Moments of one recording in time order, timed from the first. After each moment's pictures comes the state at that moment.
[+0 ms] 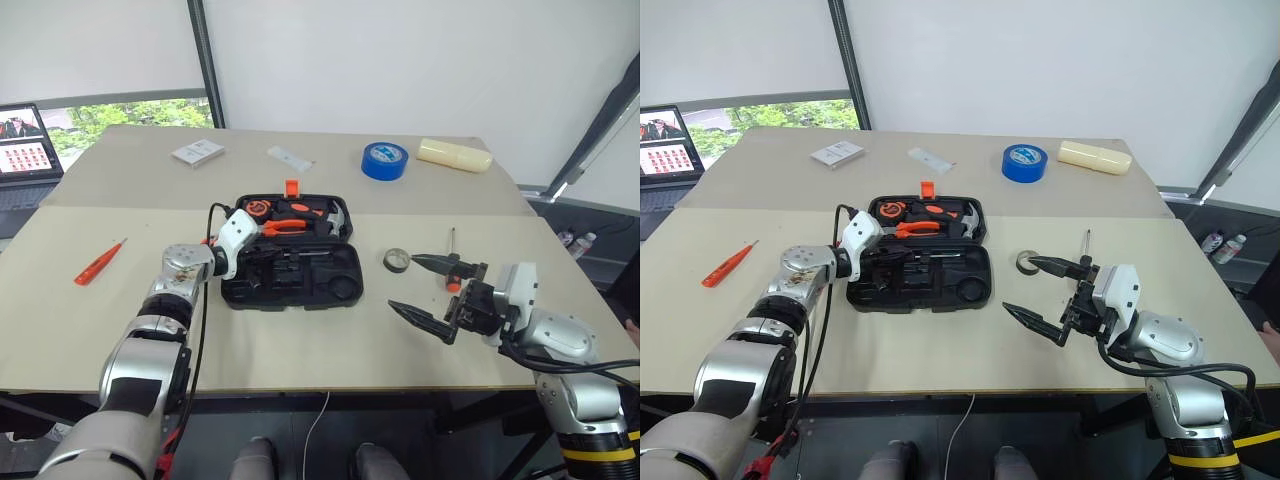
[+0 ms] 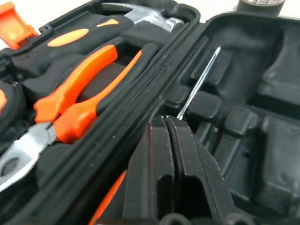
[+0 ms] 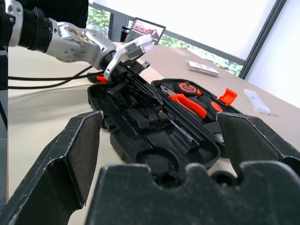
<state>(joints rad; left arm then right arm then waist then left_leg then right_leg) -0.98 0.43 -0.04 1.10 0.03 -0.18 -0.98 -0.14 -0.59 -0.12 -0.25 0.51 0.03 0.97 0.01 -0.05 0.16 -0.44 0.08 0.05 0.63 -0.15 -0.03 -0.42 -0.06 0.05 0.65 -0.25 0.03</state>
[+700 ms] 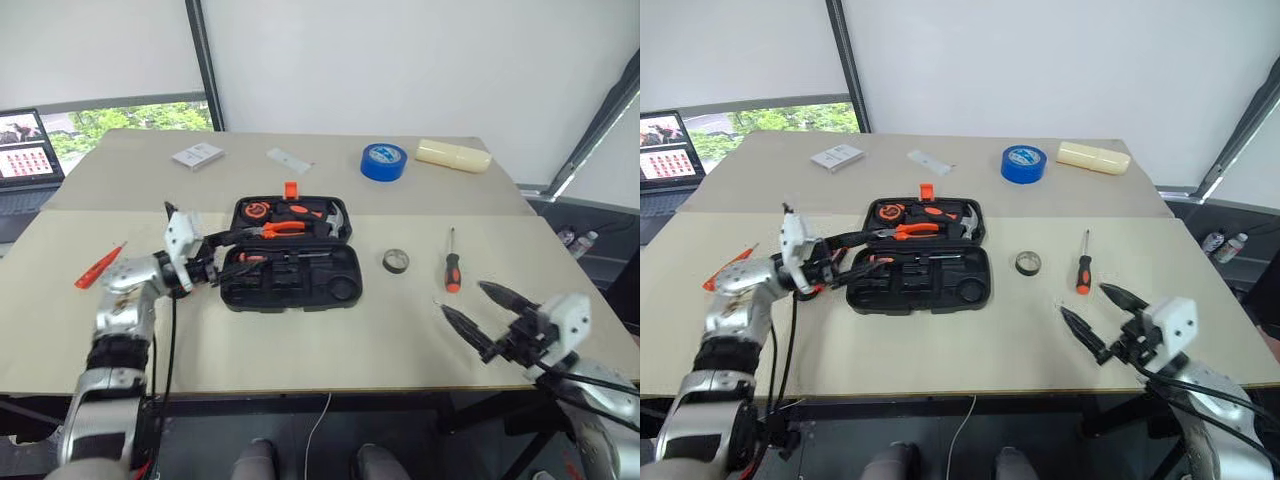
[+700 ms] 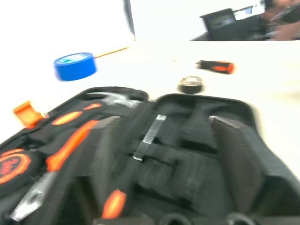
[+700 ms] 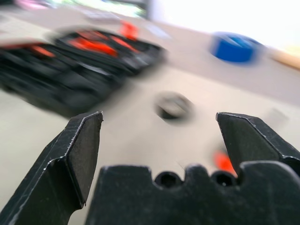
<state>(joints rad) -0.48 0.59 0.16 0.36 -0.40 -0.03 -1.32 0.26 -0.52 -0.41 -0.33 0.45 0.14 0.61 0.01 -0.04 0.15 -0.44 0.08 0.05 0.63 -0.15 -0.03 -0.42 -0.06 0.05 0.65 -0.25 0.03</state>
